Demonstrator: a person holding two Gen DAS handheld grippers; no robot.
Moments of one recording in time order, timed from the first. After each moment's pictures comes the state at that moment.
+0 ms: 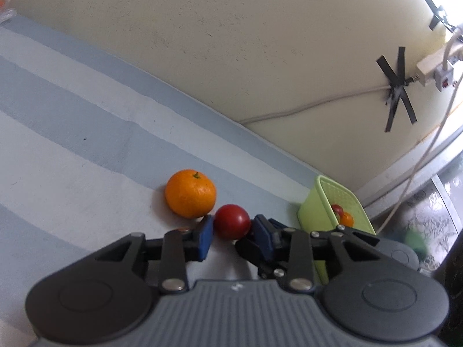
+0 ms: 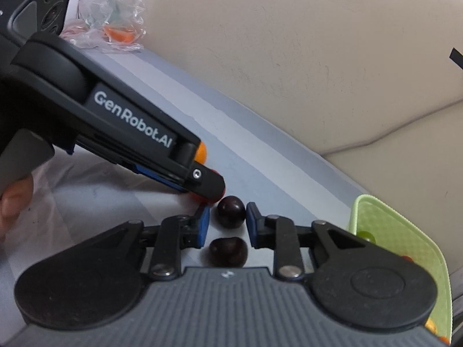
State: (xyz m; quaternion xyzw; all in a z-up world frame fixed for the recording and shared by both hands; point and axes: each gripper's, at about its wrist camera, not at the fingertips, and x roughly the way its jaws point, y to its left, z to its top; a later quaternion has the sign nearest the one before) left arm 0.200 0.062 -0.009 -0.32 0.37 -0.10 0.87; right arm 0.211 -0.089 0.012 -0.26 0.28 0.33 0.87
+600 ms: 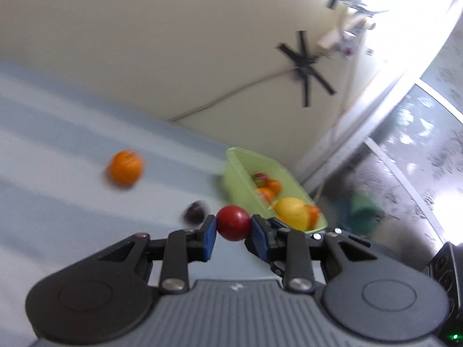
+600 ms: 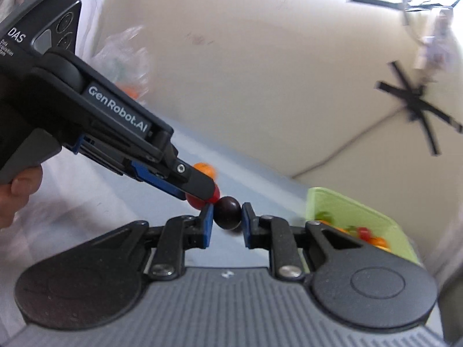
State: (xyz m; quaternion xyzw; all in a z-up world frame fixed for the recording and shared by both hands) left arm 0.125 0.029 0.048 -0.27 0.31 -0.22 0.89; right arm 0.089 -0.152 0.038 -0.19 0.15 0.29 0.92
